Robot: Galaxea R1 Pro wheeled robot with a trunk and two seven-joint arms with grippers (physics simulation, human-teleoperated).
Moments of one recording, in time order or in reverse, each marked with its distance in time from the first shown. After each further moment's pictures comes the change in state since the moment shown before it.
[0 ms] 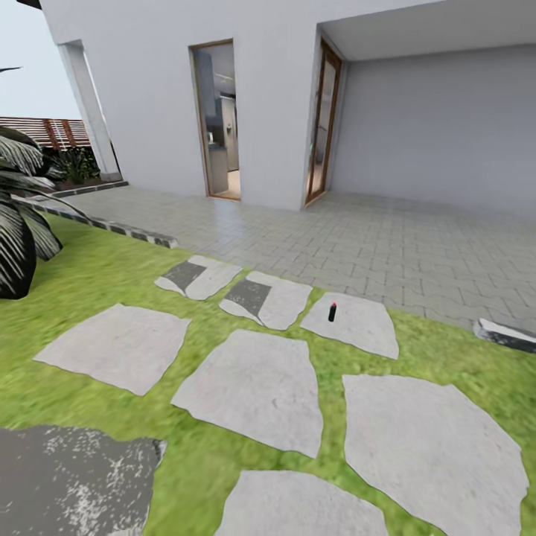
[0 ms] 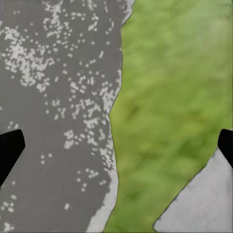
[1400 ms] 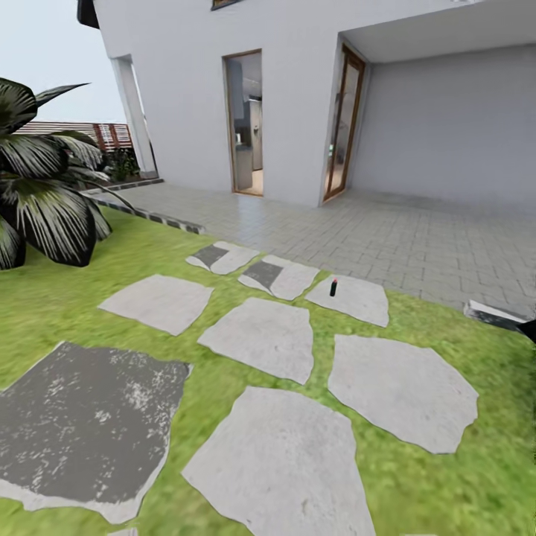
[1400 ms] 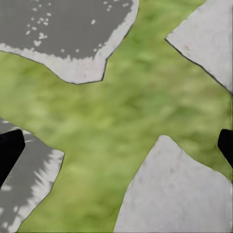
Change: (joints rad) left arm 0.000 -0.002 0.001 0.000 0.000 0.000 0.000; right arm 0.000 0.001 0.000 -0.002 -0.001 0.000 0.000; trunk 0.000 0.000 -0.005
